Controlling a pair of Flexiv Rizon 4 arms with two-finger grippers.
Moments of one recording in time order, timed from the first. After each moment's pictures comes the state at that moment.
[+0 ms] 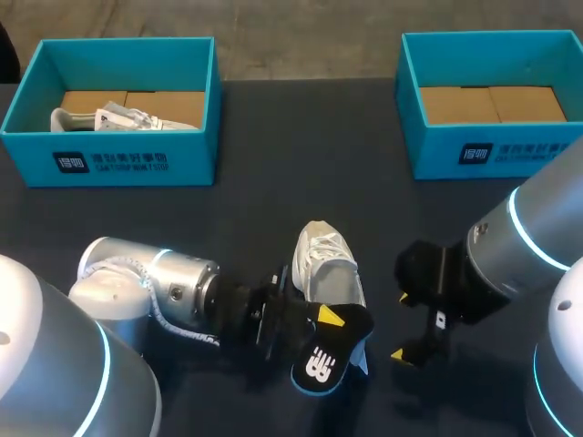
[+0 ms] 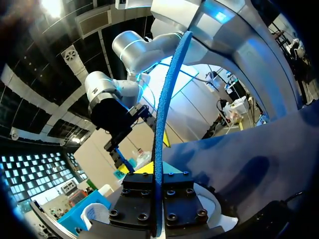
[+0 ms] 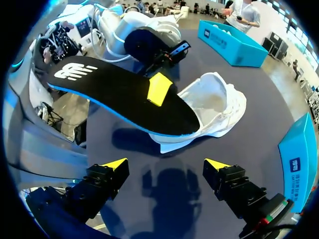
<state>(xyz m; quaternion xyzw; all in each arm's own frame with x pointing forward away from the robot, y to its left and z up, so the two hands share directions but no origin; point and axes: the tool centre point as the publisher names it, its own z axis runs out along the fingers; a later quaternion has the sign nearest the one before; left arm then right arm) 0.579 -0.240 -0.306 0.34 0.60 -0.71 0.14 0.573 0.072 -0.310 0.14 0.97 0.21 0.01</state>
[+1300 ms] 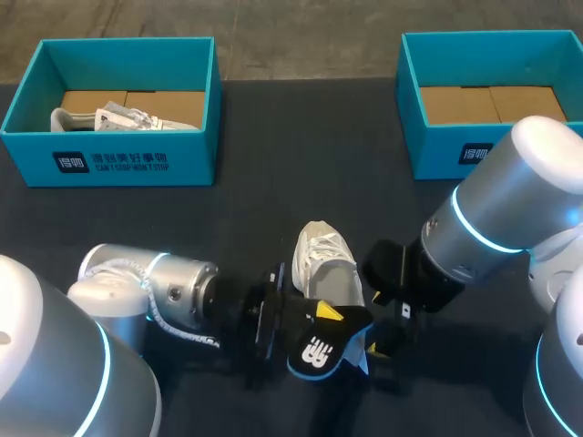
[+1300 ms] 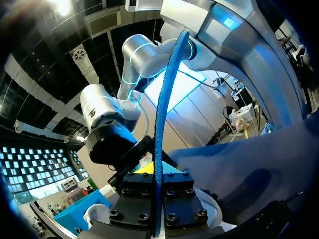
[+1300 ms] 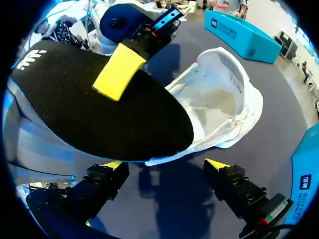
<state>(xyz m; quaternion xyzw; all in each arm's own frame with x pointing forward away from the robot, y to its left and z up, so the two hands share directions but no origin) 0.579 -0.238 -0.295 0.31 0.59 -0.74 0.12 0.606 0.099 -0.362 0.12 0.97 0.19 -0.03</state>
